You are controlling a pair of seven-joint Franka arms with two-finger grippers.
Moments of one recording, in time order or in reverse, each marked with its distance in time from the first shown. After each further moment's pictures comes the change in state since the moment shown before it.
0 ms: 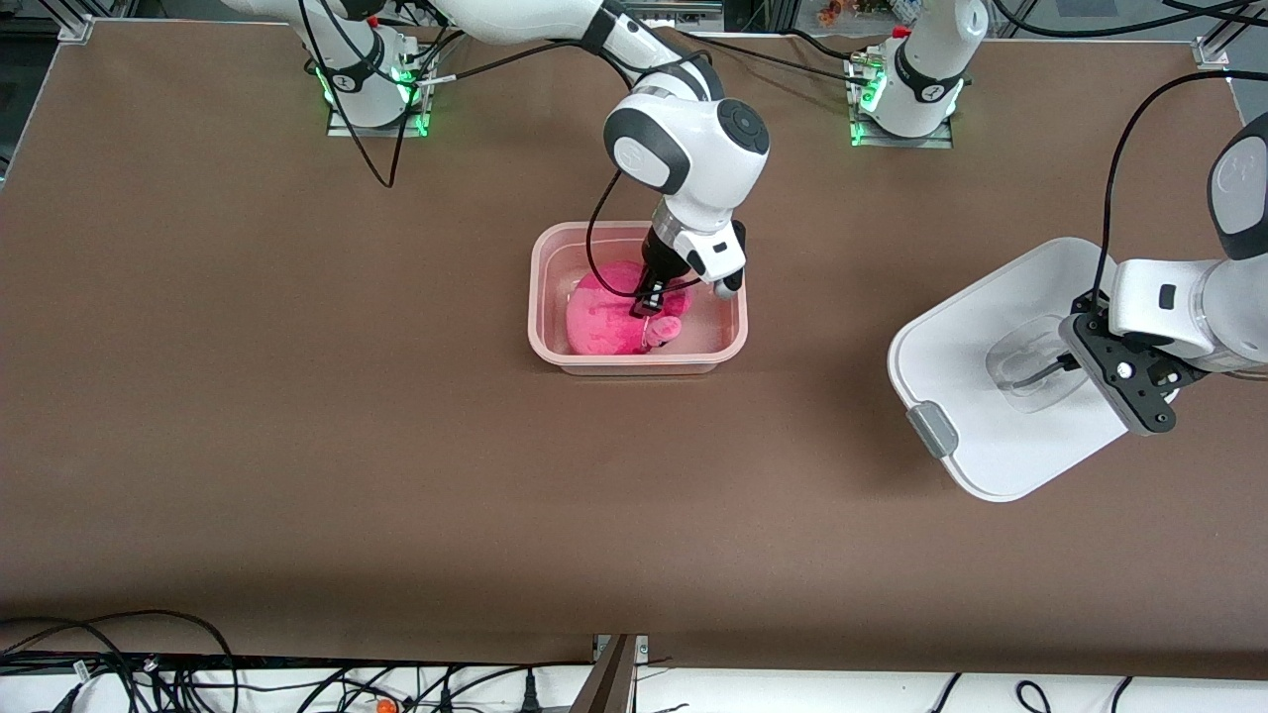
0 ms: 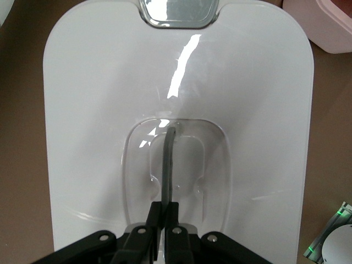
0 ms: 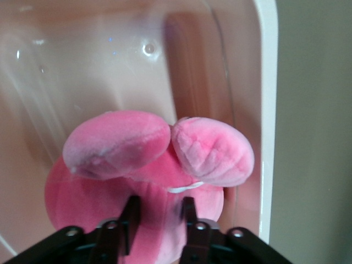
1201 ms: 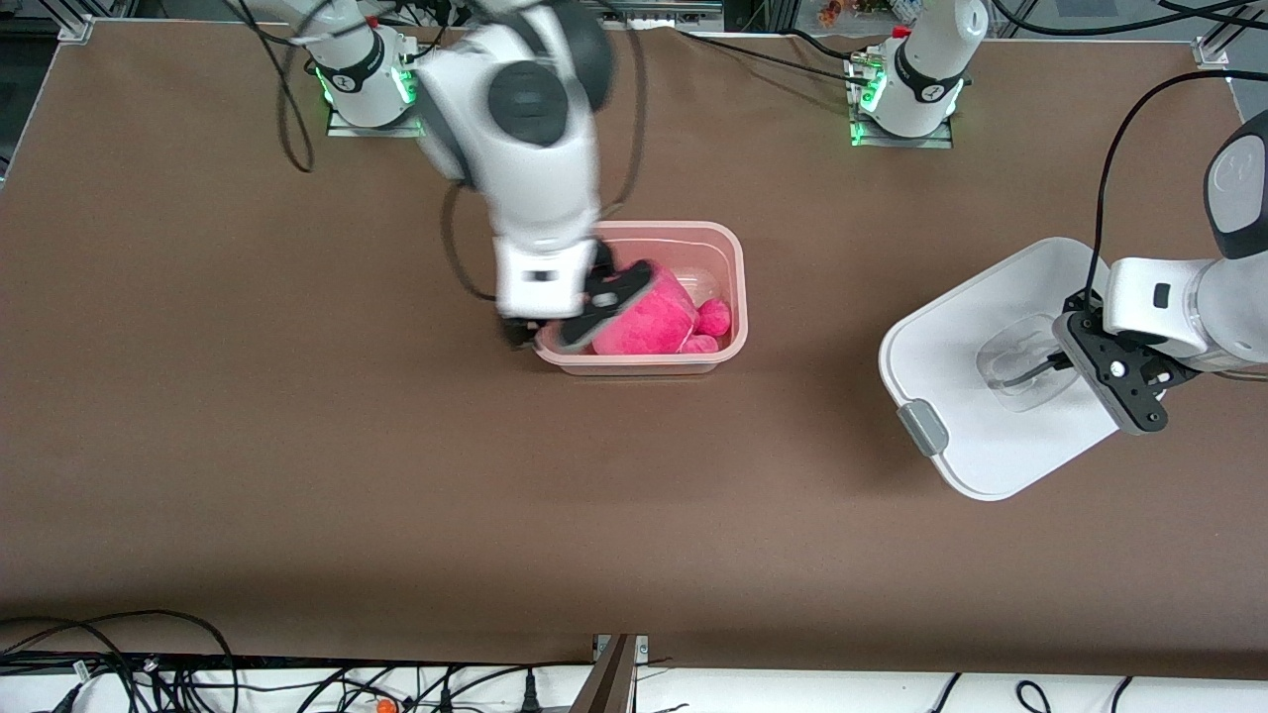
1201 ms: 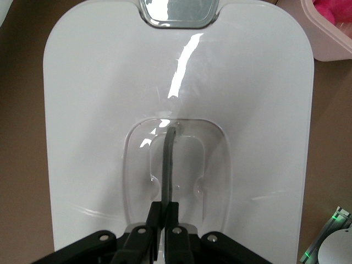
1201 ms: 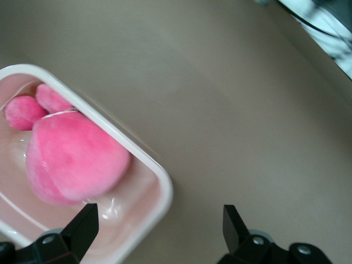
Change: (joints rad) left arm -0.004 0.001 -0.009 -0.001 -0.033 0.000 0.001; right arm -0.327 -0.261 -0.037 0.073 0.350 -0.120 0.201
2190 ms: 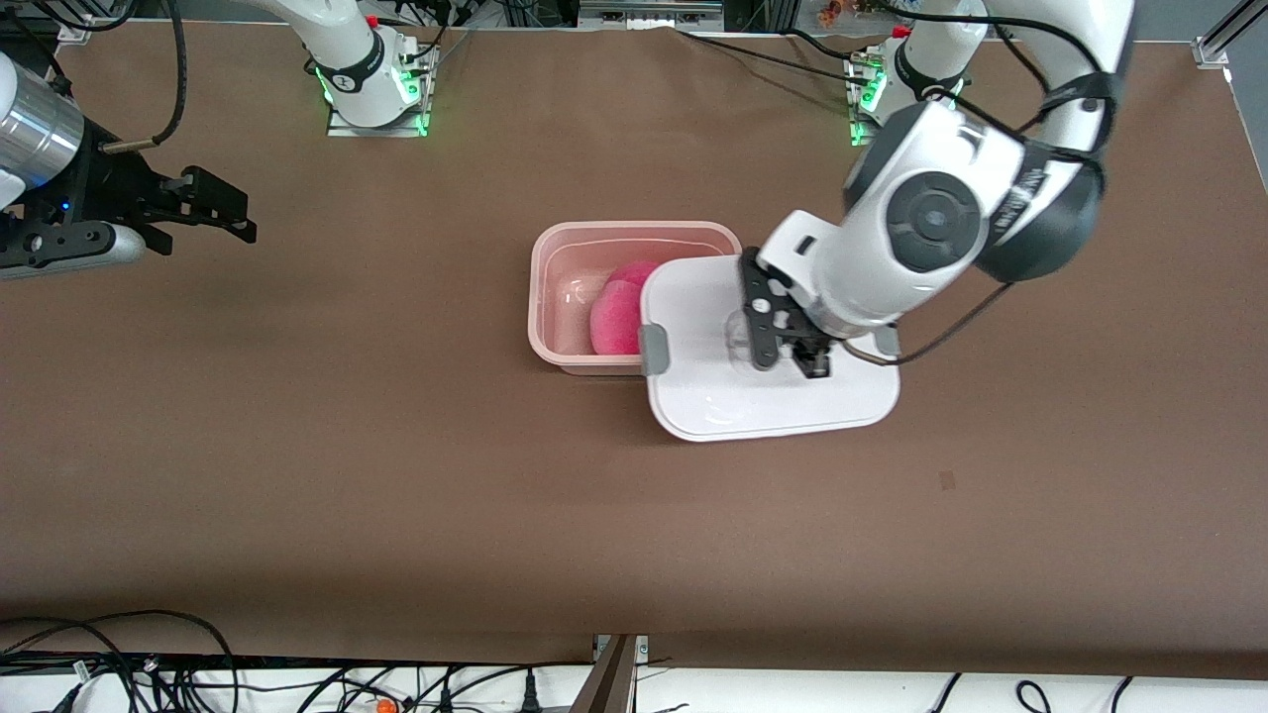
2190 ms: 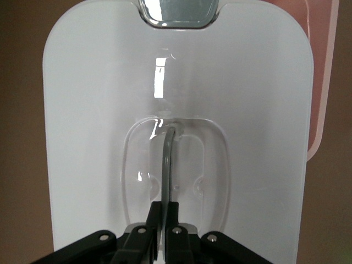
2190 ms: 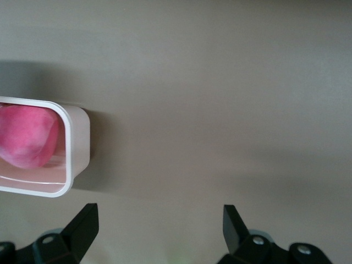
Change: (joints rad) left arm -0.393 0.101 -0.076 -0.011 -0.047 0.189 -0.011; right arm -0.077 -0.484 -0.448 -0.450 0.208 -0.135 0.064
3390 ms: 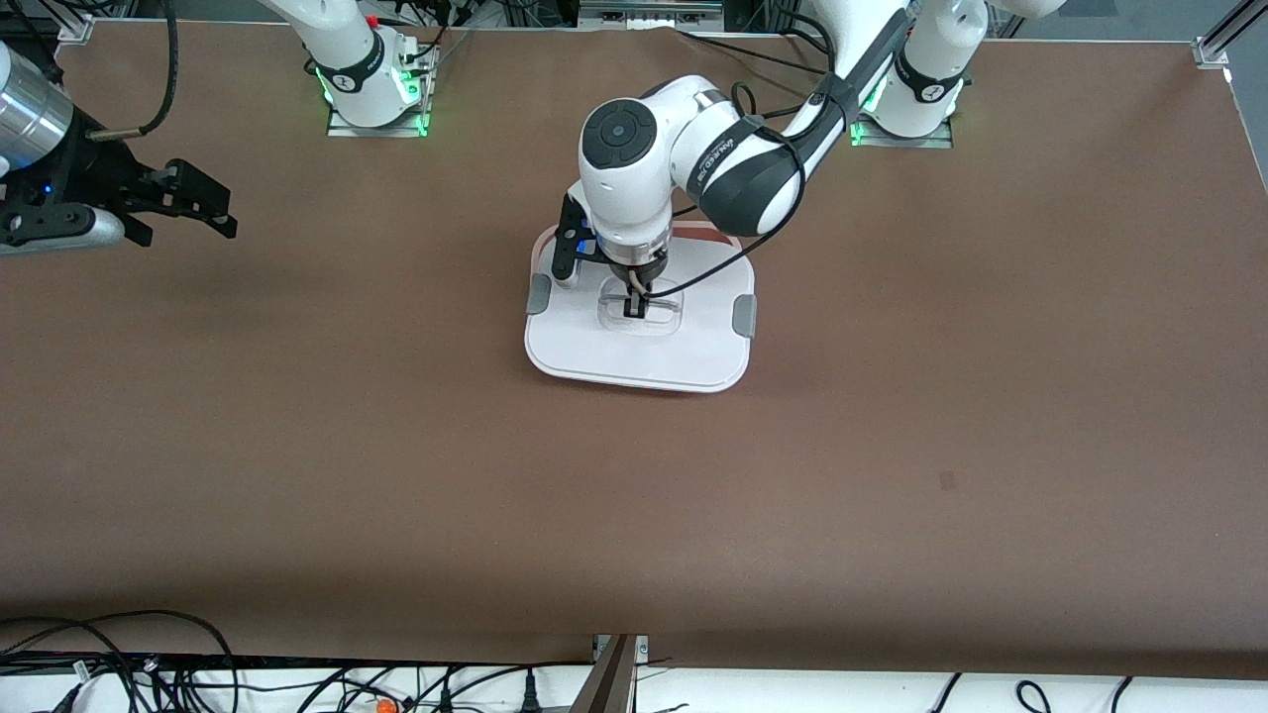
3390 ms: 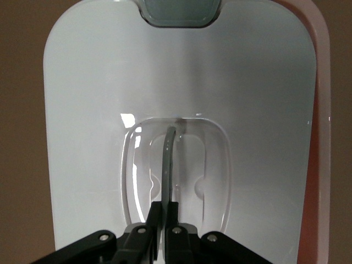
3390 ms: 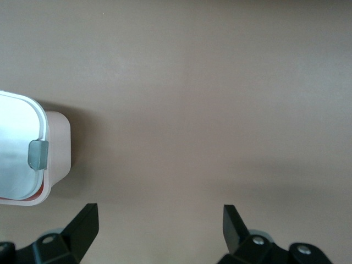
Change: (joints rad) left arm -0.318 0.109 0.005 -0.058 0.184 0.192 -0.183; right arm -0.300 -0.124 0.300 -0.156 -0.081 0.087 0.017
